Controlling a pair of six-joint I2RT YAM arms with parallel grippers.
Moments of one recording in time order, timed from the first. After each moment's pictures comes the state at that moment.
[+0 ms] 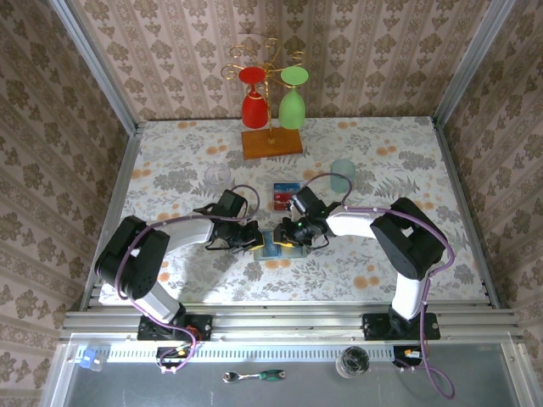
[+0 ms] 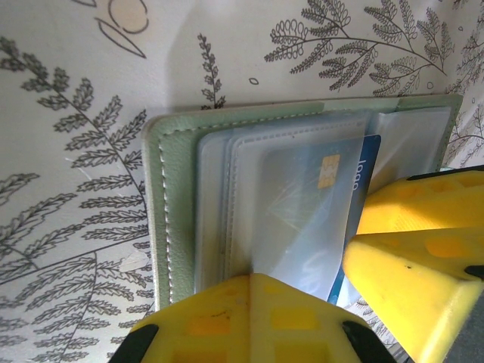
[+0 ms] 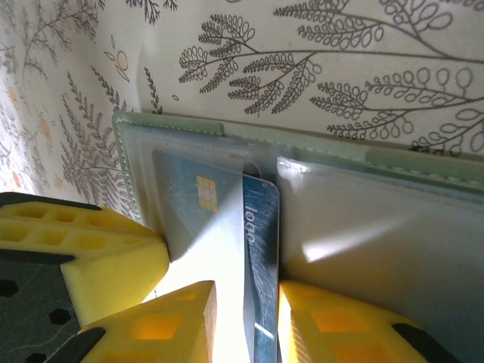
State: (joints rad) left arm -0.59 1.60 0.74 -0.27 0.50 -0.77; right arm 0.66 1.83 0.95 -0.14 -0.48 0.83
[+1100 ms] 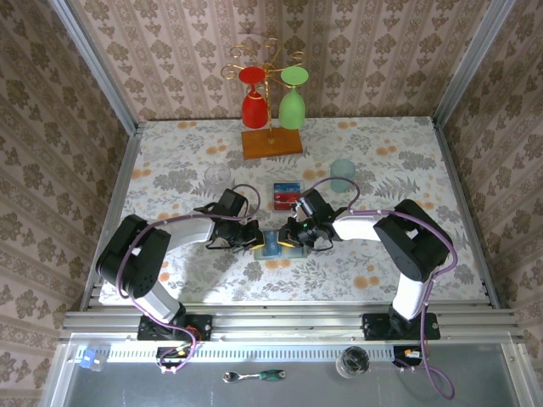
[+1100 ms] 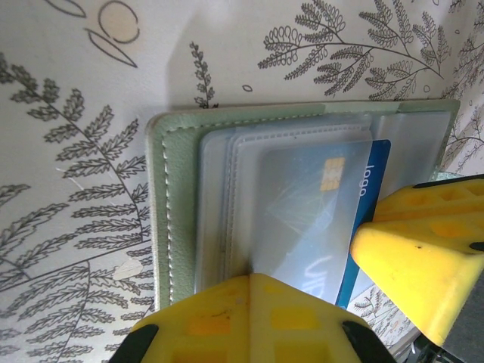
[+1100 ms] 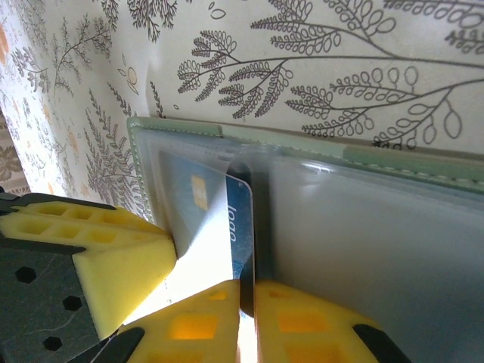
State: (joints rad) left arm -0.59 1.61 0.75 -0.27 0.50 -0.76; right arm 0.63 1.80 0.86 0.00 -0.51 0.90
